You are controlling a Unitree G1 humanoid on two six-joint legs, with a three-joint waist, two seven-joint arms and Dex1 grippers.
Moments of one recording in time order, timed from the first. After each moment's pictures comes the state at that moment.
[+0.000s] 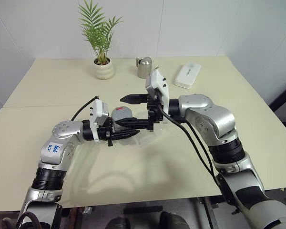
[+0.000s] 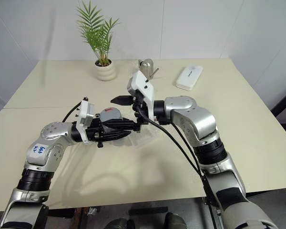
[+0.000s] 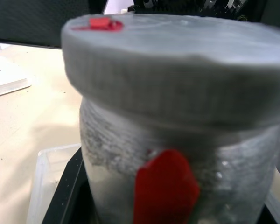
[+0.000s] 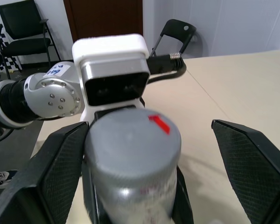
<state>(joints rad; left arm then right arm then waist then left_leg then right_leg) -0.58 0.54 0.02 -0.01 -0.50 0.35 -1.09 -0.98 -0.34 0.21 -0.03 0.50 0.70 0.99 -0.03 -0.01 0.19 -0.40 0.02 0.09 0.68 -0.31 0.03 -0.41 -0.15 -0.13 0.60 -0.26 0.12</state>
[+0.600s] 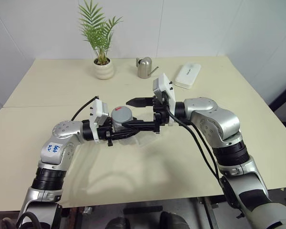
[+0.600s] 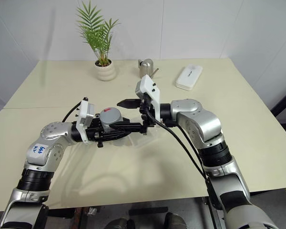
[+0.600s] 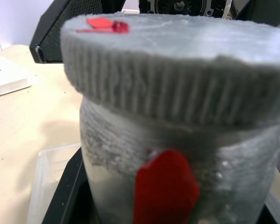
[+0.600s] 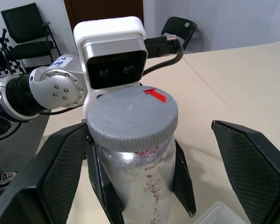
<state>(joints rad) -0.58 0.54 0.02 -0.01 -0.50 0.35 -1.09 -0.95 -0.37 0.18 -0.03 0.51 0.70 1.02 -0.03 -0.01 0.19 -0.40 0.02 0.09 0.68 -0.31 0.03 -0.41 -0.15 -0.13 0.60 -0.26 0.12</state>
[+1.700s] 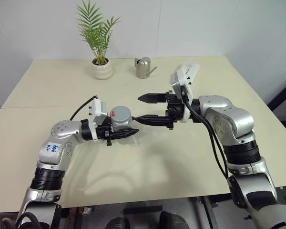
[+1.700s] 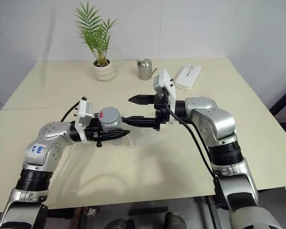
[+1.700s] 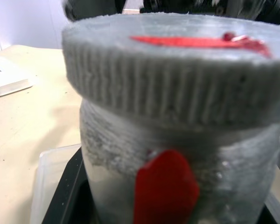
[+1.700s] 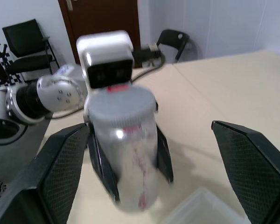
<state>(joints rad) -0.58 0.55 0.03 -0.01 -0.50 0.35 -1.10 -0.97 -0.39 0.11 0.00 0.56 0.68 1.07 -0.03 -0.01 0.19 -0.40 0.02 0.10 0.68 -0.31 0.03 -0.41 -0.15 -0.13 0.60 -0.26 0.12</state>
